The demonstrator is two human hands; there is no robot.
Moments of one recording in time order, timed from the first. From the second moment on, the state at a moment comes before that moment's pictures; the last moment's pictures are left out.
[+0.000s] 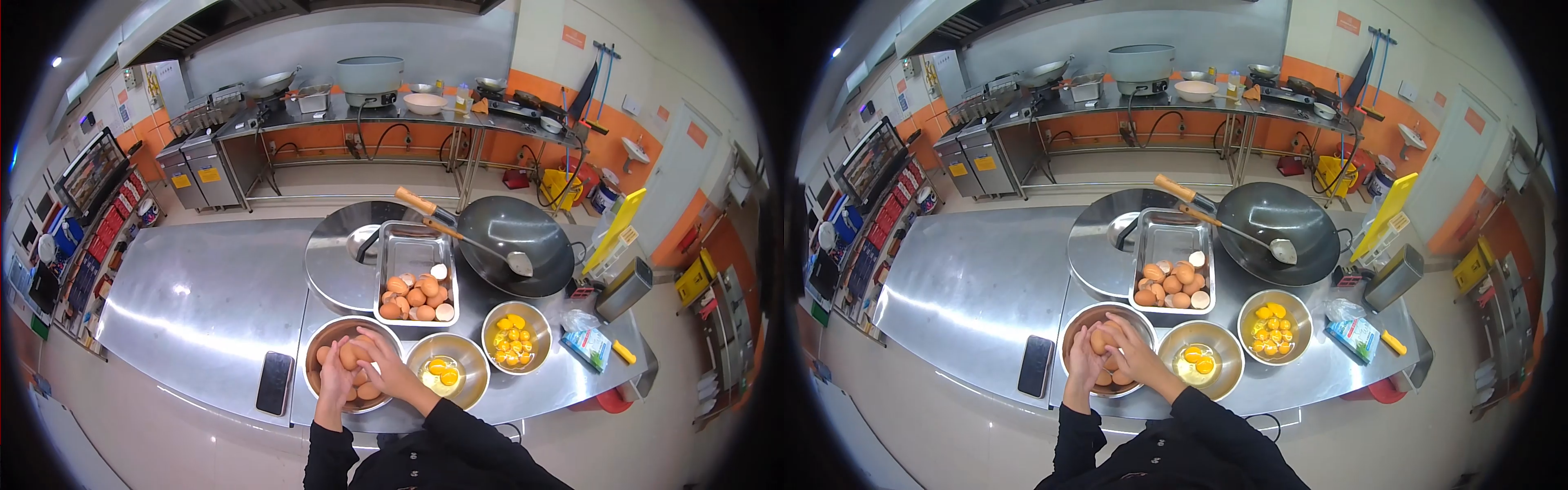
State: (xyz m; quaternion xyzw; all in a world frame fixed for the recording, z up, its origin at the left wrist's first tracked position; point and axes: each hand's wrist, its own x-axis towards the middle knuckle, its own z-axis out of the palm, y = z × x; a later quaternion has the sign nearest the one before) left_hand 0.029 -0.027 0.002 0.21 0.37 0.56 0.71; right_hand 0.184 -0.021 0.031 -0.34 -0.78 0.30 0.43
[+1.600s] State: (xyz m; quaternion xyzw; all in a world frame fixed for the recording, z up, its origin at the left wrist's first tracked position) left_hand 0.141 -0.038 0.017 0.77 0.52 0.20 0.31; right_hand 0.323 -0.086 0.000 -0.55 -0.58 0.38 0.46
